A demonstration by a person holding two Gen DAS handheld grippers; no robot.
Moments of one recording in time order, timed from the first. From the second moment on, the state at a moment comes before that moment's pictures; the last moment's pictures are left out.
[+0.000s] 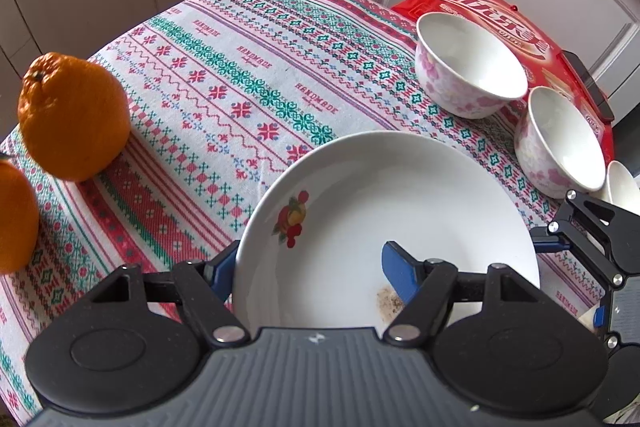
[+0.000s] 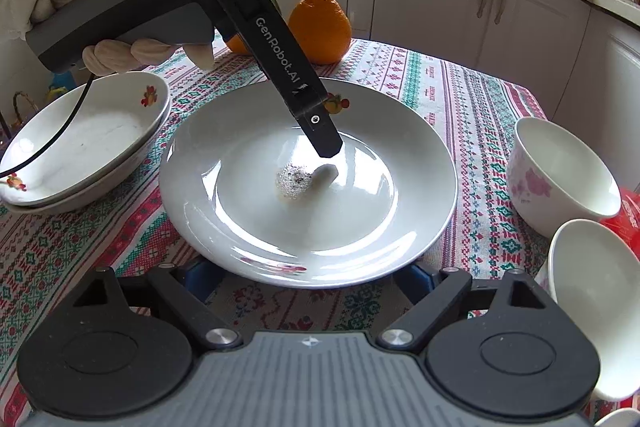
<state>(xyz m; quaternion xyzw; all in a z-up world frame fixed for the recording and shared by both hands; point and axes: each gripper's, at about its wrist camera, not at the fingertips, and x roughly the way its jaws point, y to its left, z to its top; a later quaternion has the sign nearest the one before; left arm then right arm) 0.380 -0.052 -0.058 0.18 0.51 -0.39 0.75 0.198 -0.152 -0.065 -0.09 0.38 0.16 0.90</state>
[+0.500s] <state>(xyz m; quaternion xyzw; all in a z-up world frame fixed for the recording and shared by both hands) 0.330 -0.012 -0.015 0.14 0.49 -0.36 0.79 0.165 -0.139 -0.029 -0.12 0.35 0.20 0.91</state>
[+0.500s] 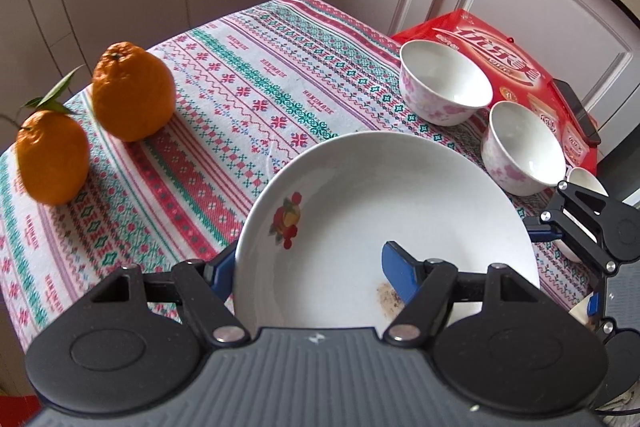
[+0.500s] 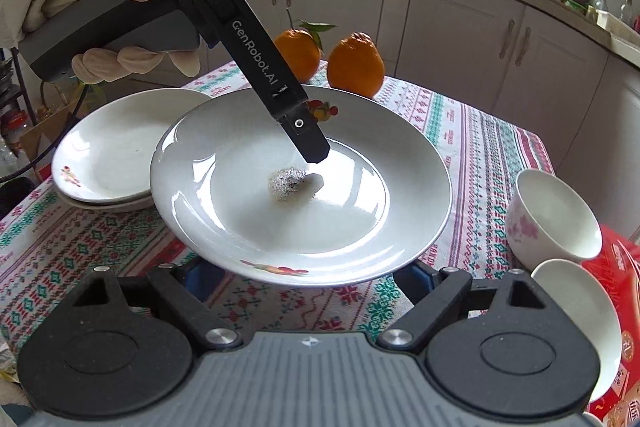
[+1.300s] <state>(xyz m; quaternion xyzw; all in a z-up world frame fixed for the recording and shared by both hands) 0.269 0.104 -0.007 0.06 0.48 -0.25 0.84 0.151 -0.058 -0.018 -0.17 0.33 0.32 0.87</state>
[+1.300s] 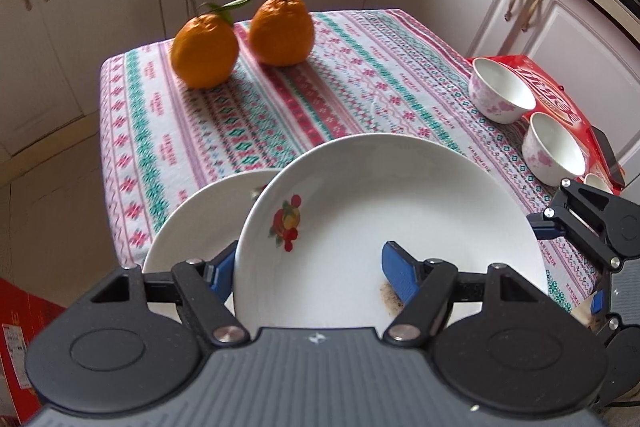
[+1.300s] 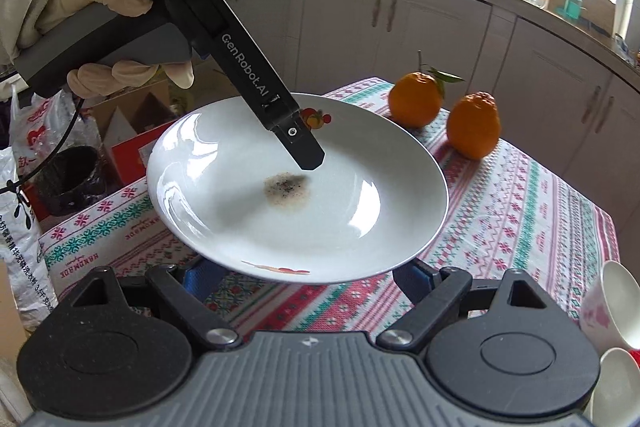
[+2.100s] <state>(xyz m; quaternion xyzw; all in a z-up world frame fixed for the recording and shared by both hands) 0.280 0.133 -0.035 0.03 0.50 -0.24 0.83 0.159 -0.037 -0.025 -0.20 0.34 0.32 0.86</state>
